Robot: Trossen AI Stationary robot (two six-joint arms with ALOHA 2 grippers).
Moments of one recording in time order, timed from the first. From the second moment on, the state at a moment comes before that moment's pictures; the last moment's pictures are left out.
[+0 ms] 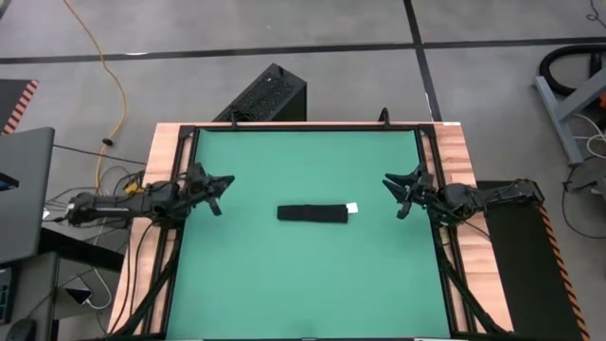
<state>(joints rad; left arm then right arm) 0.02 0.06 0.02 0.10 -0.49 -0.23 0.18 0.02 0.01 0.08 0.67 0.10</state>
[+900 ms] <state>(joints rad) -0.16 0.05 0.01 0.09 -0.36 -0.05 0.18 0.03 0.01 0.08 0.49 0.07</state>
